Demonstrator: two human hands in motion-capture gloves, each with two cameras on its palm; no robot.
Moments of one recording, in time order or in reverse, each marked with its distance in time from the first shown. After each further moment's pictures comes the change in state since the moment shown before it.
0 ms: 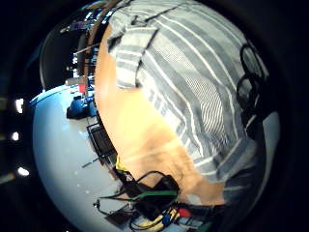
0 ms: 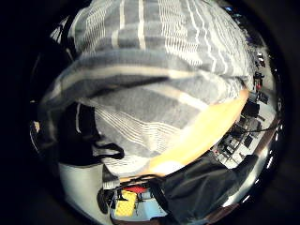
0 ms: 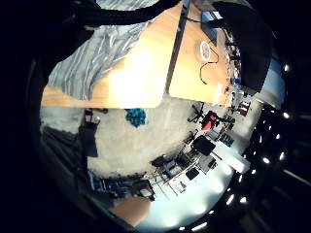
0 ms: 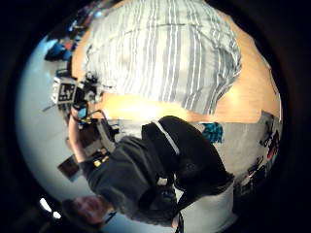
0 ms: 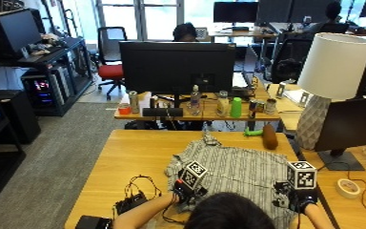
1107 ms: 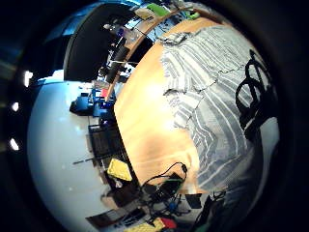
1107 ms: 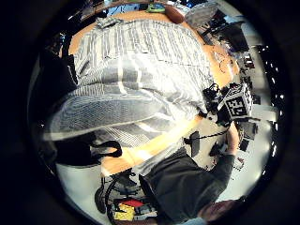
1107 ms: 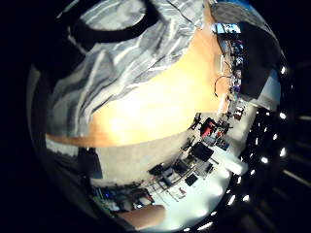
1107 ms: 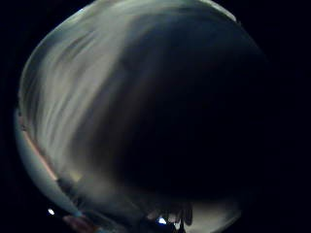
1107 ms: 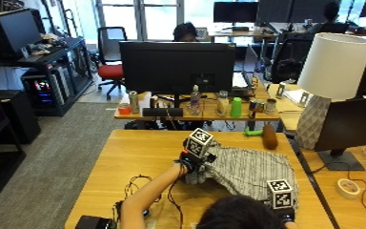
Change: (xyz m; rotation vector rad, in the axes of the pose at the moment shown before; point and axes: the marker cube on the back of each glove) left arm -0.049 -0.055 -0.129 0.173 0.070 -0.077; right arm -0.053 -0.063 0.103 0.122 0.065 0.011
